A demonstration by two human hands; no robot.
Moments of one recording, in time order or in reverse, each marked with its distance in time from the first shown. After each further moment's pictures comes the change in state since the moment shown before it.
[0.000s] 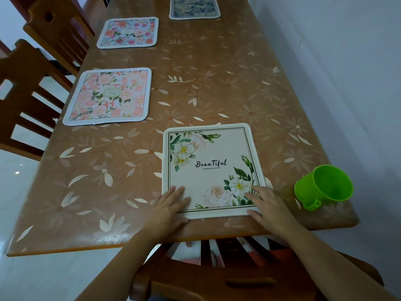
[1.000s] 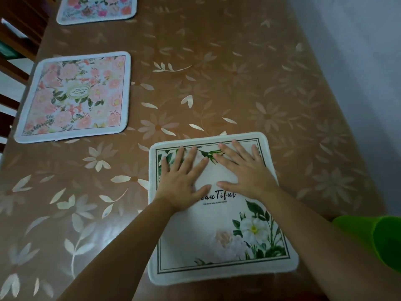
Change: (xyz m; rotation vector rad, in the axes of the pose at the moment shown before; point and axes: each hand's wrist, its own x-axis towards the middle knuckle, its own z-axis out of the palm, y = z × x) left_hand 0.180 -0.024 -0.021 0.214 0.055 -0.038; right_hand 0.201 0.019 -0.002 -0.071 0.058 -0.204
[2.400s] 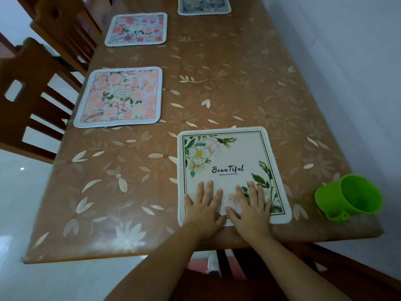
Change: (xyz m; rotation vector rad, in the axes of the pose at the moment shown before) left_hand -0.141 0.062 0.004 -0.070 -0.291 -0.040; right_hand -0.135 -0.141 0.026 0.227 -0.022 0.567
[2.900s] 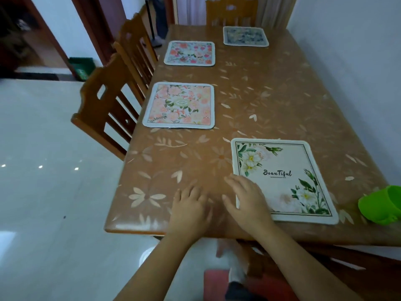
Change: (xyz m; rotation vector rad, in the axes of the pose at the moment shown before) left_hand -0.170 -0.125 -0.071 -0.064 0.449 -0.146; right_hand -0.070 -0.200 -0.044 0.185 0.198 -0.434
